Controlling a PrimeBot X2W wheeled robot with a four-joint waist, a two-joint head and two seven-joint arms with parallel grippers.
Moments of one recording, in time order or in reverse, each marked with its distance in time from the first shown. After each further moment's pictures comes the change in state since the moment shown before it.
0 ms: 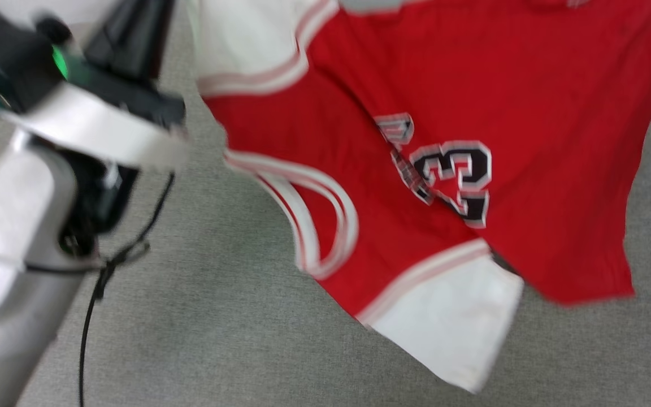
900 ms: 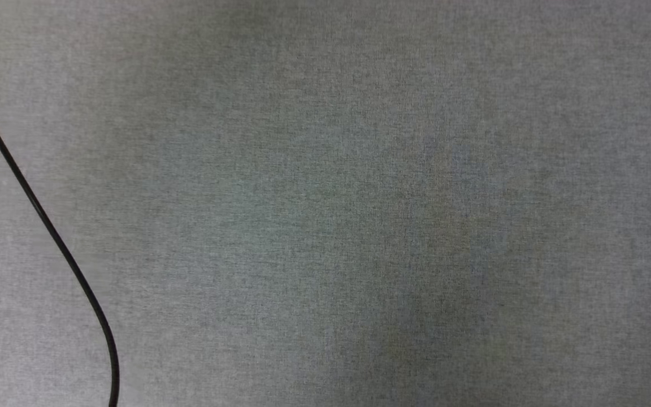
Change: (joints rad) left arm -0.998 -0.088 0.018 0.551 0.068 -0.181 0.000; right arm -0.809 0.252 0.010 0.396 -0.278 0.000 -0.133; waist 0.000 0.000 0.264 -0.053
